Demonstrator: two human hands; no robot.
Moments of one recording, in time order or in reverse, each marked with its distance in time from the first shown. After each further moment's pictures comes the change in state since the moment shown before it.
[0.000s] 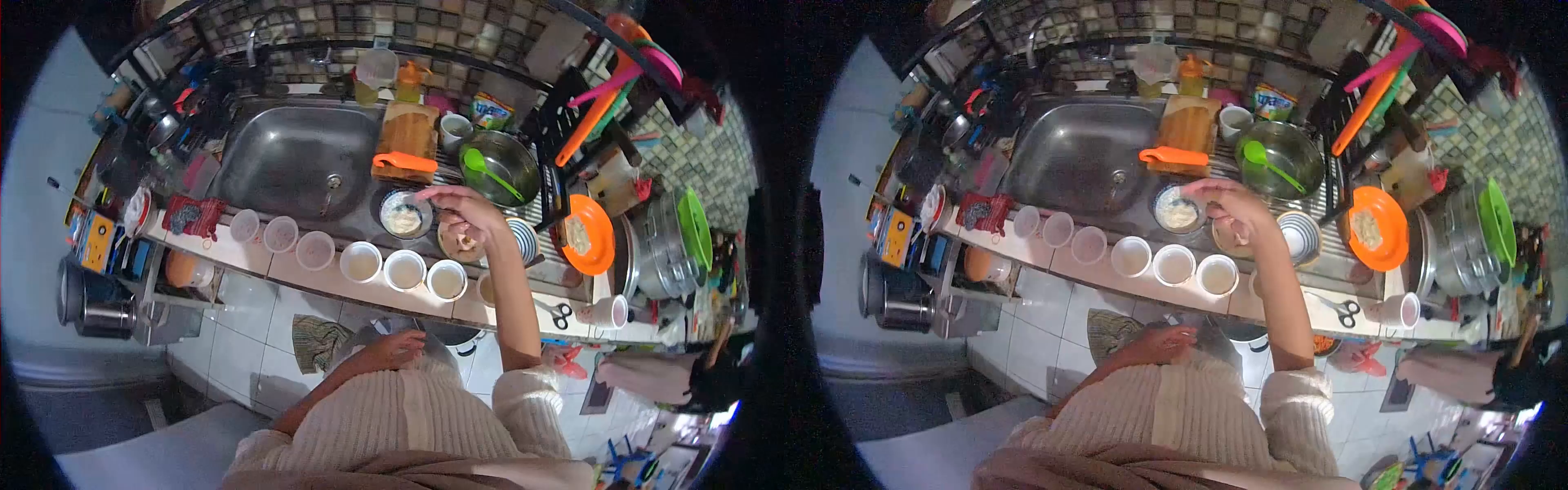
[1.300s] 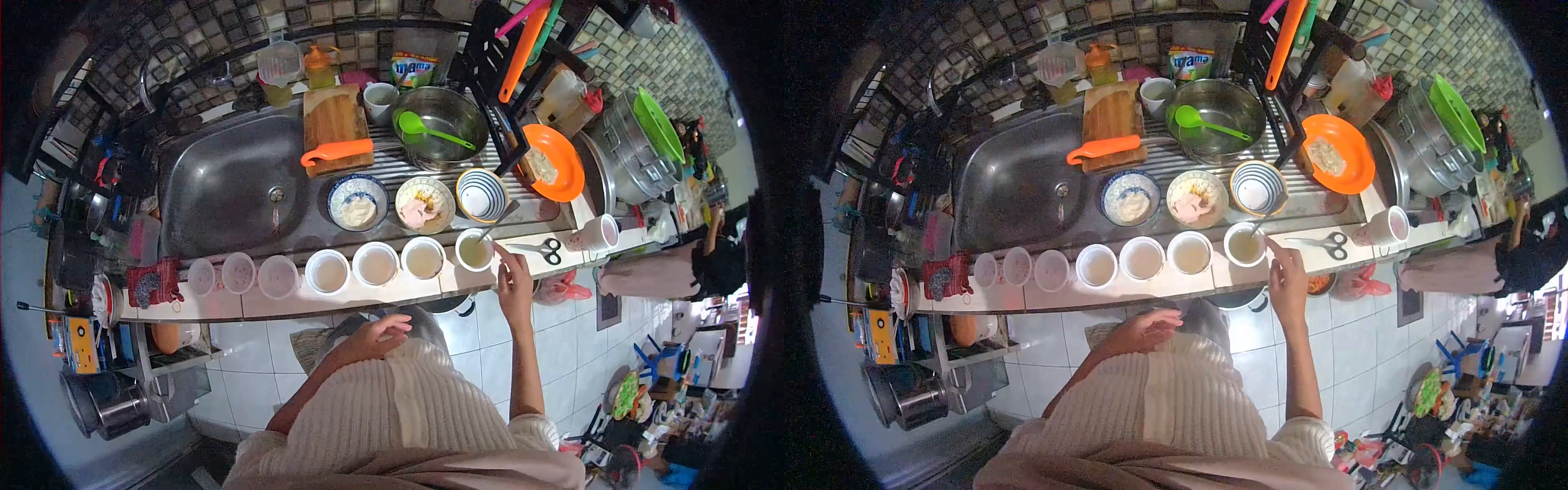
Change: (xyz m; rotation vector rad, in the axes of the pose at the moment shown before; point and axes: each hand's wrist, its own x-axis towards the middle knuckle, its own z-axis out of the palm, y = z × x) left_hand 0.005 0.031 -0.048 0.226 -0.249 -0.023; right_hand -0.155 0.162 0.006 -0.876 1.231 -0.334
